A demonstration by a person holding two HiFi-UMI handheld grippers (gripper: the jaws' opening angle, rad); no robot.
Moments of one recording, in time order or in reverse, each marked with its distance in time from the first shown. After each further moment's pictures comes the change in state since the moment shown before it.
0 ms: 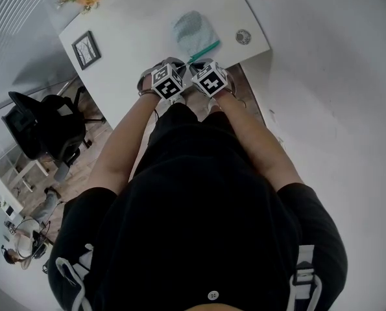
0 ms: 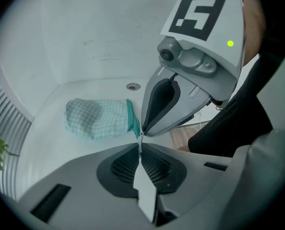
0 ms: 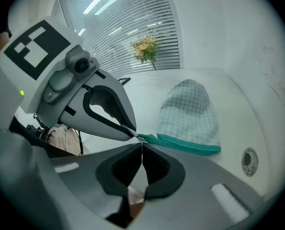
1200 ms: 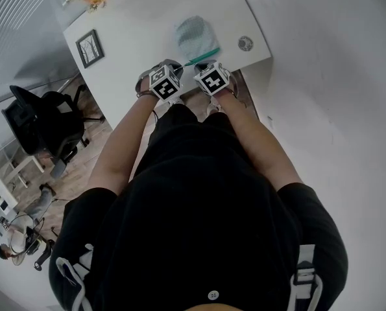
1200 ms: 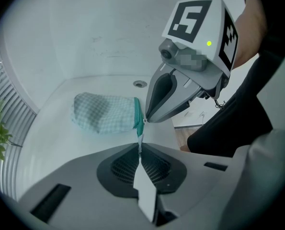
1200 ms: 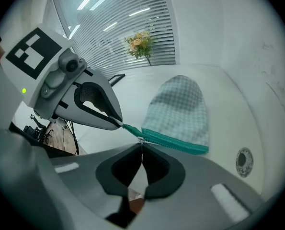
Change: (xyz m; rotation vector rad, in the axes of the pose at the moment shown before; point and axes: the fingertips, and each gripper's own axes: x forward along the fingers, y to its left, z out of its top) left arm -0.003 0.014 -0.015 -0.059 0.018 0.024; right arm 0.005 -0.021 -0.004 0.019 0.056 -0.029
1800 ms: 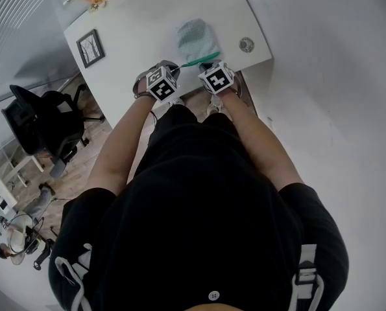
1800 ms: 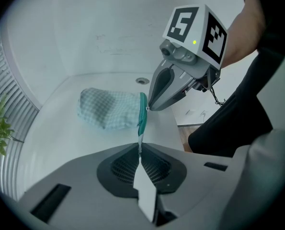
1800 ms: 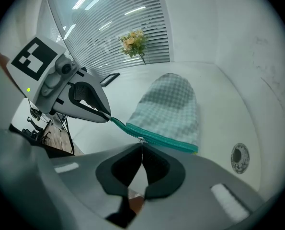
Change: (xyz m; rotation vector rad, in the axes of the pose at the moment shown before) left arm -0.003 0.007 -0.015 -0.014 0.014 0.007; right arm -0.002 -0.022 -0.006 0.031 0.013 -0.046
